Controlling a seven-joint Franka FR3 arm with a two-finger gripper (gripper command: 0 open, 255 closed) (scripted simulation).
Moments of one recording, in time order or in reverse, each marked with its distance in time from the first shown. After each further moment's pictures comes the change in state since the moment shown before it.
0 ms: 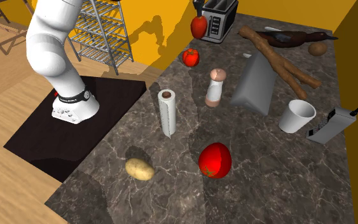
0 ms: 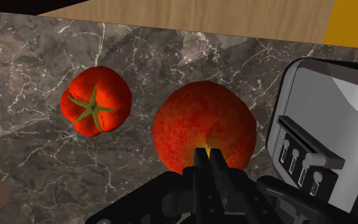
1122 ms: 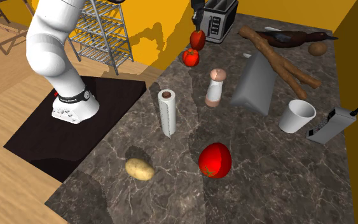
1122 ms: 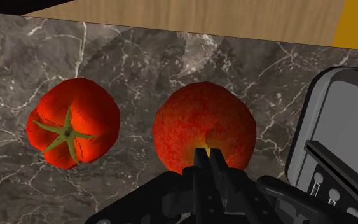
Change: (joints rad) arm -0.018 0.018 -0.007 -0.176 -0.015 0.190 0.032
